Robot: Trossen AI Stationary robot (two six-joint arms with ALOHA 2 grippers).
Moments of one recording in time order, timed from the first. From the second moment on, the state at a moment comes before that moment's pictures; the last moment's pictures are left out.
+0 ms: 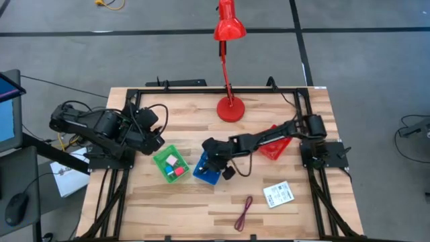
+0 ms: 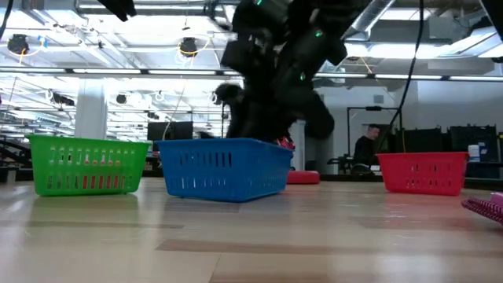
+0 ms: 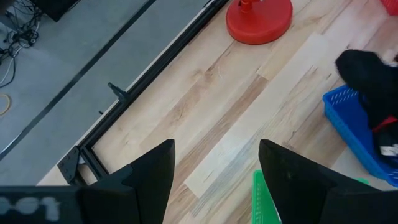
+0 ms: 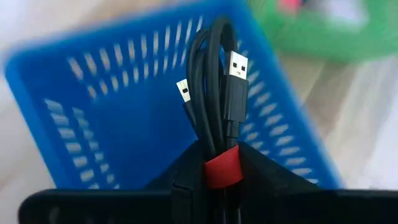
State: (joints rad) left arm -0.31 1.21 1.45 -1.57 -0.73 -0.90; right arm 0.09 2.02 1.32 -0.25 -0.10 -0.66
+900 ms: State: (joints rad) left arm -0.31 1.25 1.45 -1.56 -0.72 -0.87; right arm 0.08 2.12 1.45 -0.40 -0.02 -0.74
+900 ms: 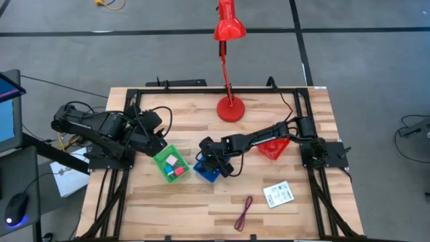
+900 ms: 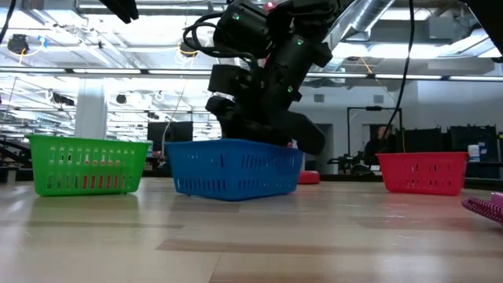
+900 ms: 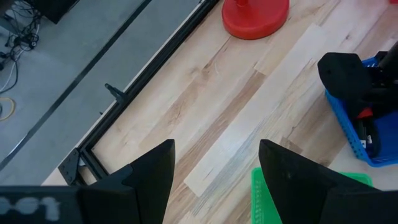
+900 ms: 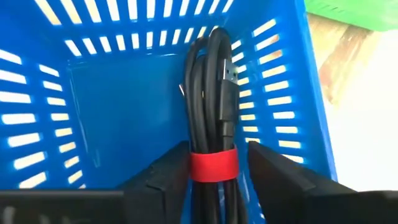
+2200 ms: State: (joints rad) left arm -0.31 1.25 1.45 -1.55 -0.71 -0.90; right arm 0.41 2.11 1.80 -1.32 -0.21 -0.24
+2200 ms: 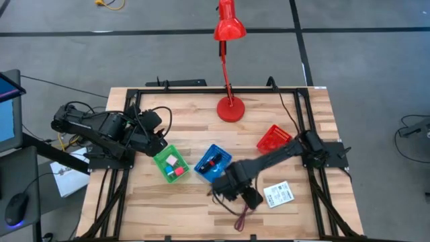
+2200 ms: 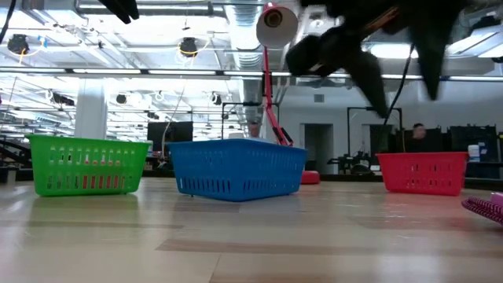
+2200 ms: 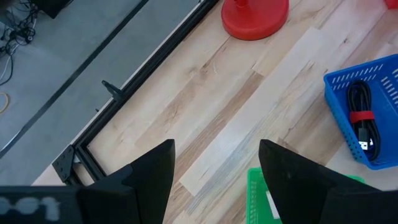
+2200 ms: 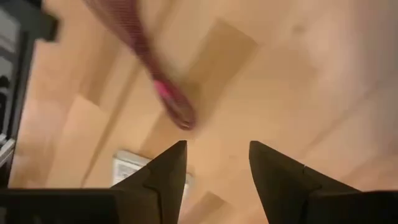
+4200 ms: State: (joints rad) left arm -0.31 1.25 1.45 -1.55 -0.72 -0.90; right arm 0.63 2.12 1.58 -0.81 -0.18 -0.07
